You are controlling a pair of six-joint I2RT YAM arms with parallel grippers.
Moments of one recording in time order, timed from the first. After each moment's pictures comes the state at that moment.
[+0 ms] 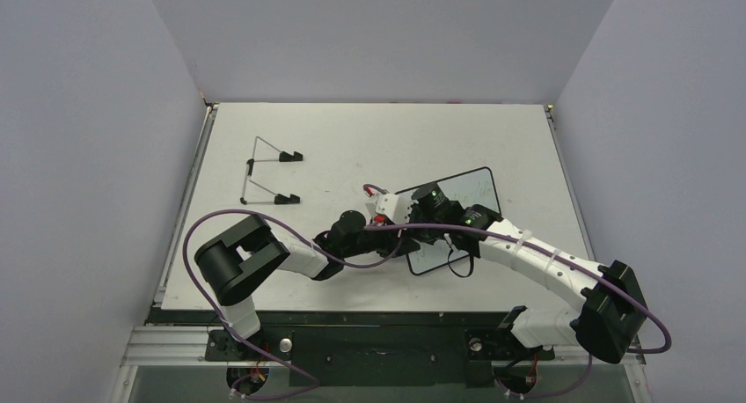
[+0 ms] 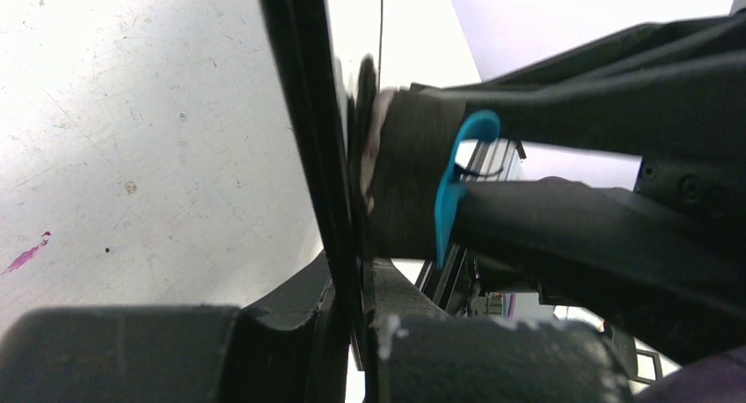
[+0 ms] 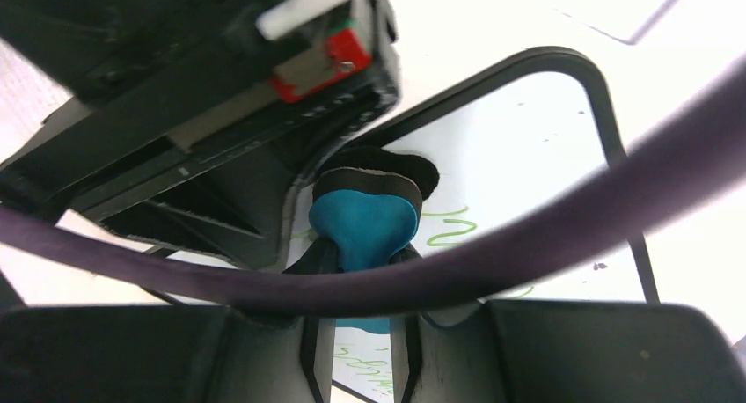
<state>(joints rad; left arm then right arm) -0.91 1.77 0.63 0.90 0.29 -0.91 0.80 1.27 0.93 -0.52 0.01 -0.58</state>
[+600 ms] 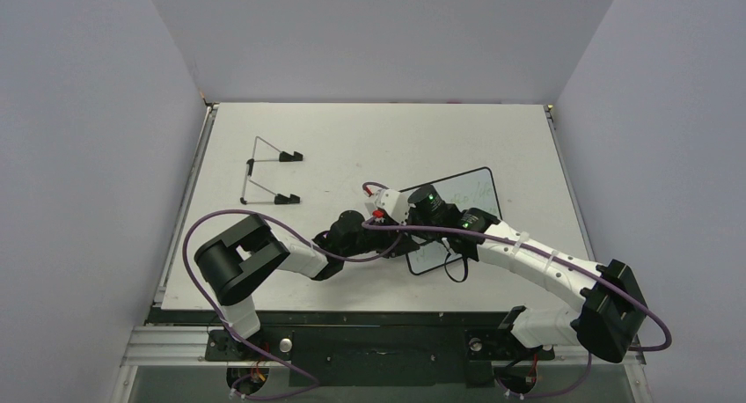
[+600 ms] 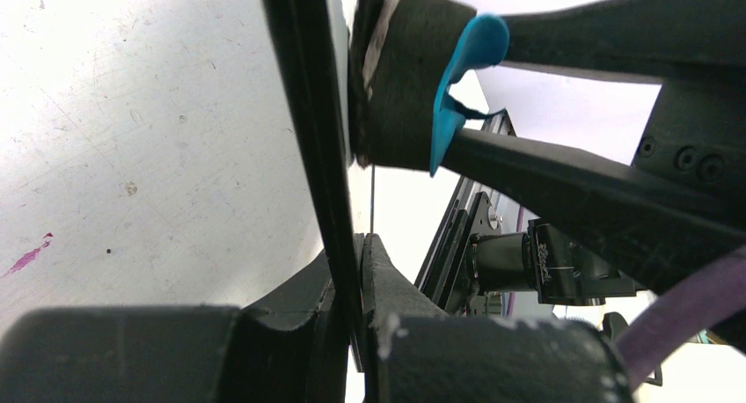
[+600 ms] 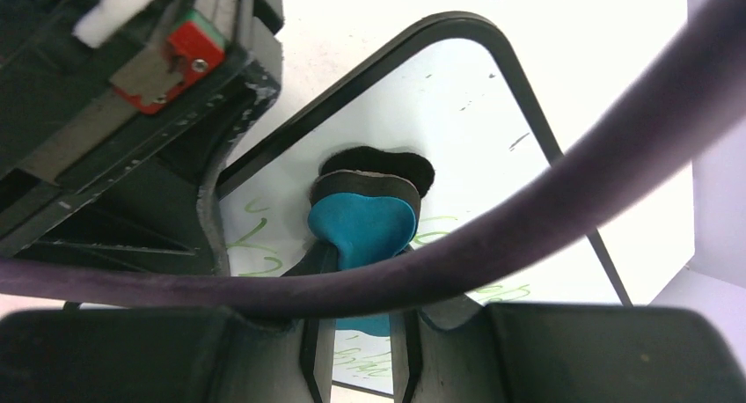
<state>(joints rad) -0.90 1.77 0.62 0.91 0.30 -0.91 0.83 1.27 0.92 -0.47 0.20 -0.53</state>
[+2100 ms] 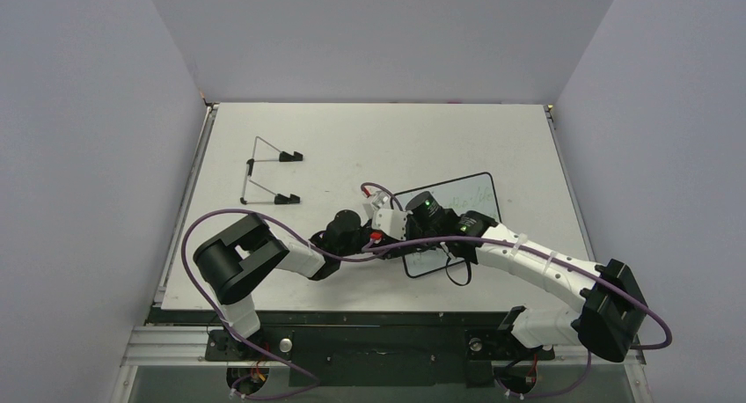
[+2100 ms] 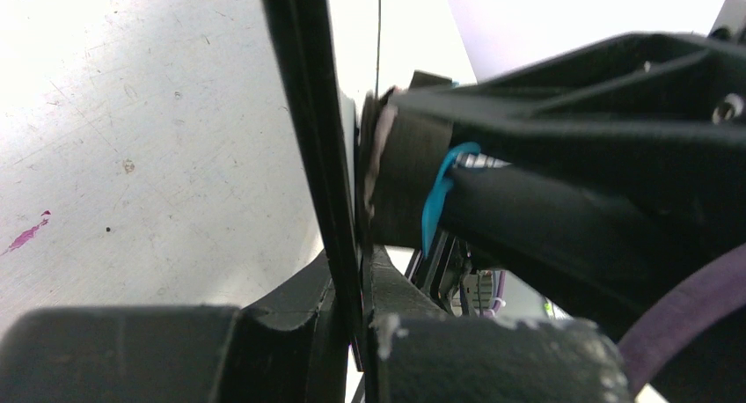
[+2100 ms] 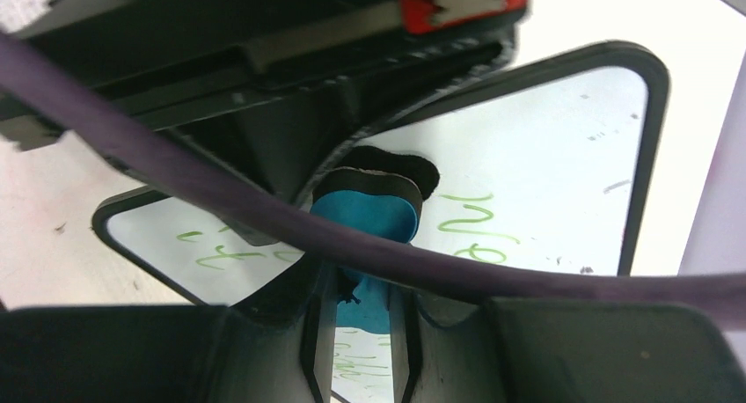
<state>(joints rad) -0.88 1.77 0.60 0.93 0.38 -0.93 0.88 1.27 0.91 -0.57 0.07 -0.72</state>
